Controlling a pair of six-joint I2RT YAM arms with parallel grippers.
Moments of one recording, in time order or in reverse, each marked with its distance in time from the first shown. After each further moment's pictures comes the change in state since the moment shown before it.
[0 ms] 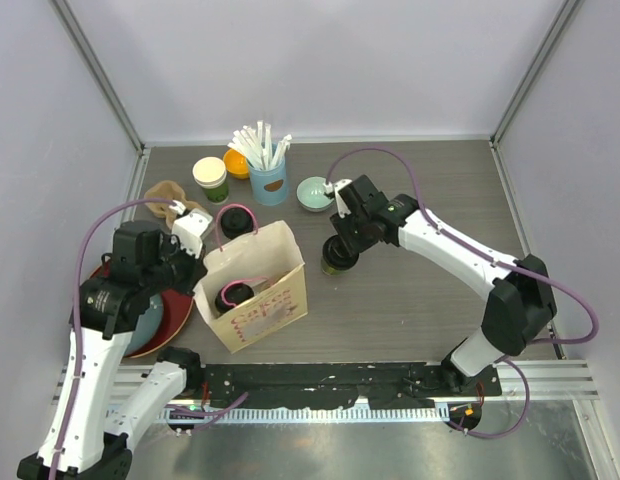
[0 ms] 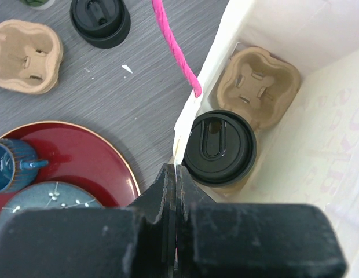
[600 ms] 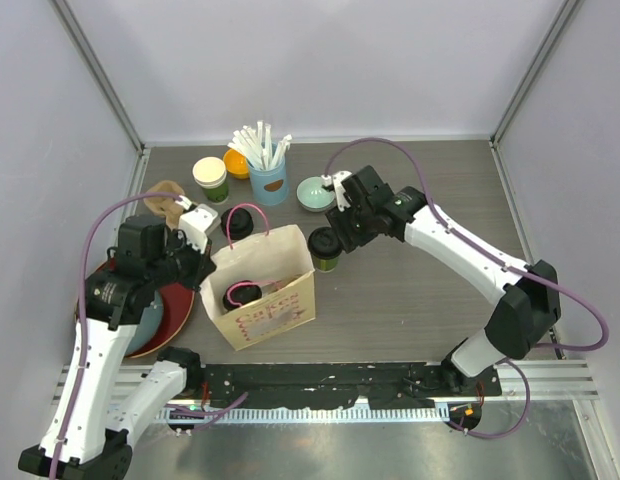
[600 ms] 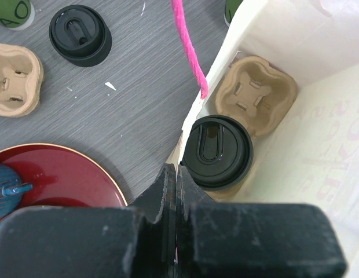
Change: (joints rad) left arm 0.000 0.019 -0.022 0.072 0.095 -0.007; right arm -0.001 -0.050 0.041 -0.071 -0.028 0.022
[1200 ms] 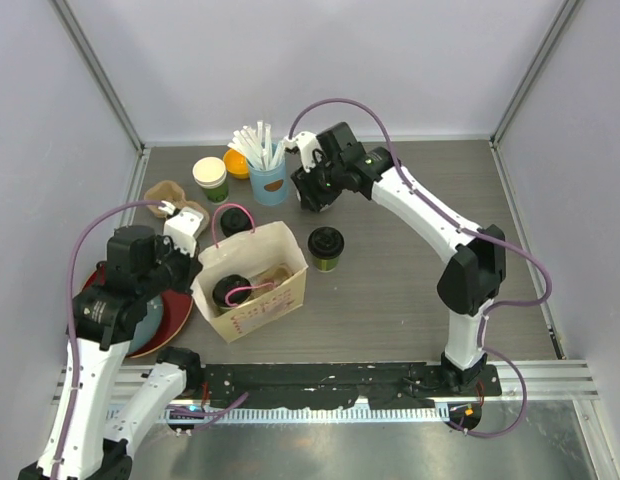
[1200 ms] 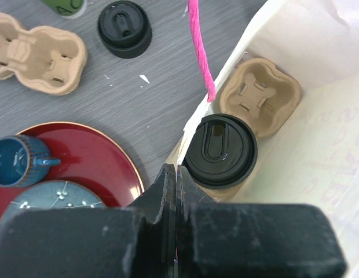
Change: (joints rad) left arm 0.000 -0.062 0.000 -0.008 -0.129 -0.045; right arm -0.038 0.366 0.541 0.023 -0.348 -0.336
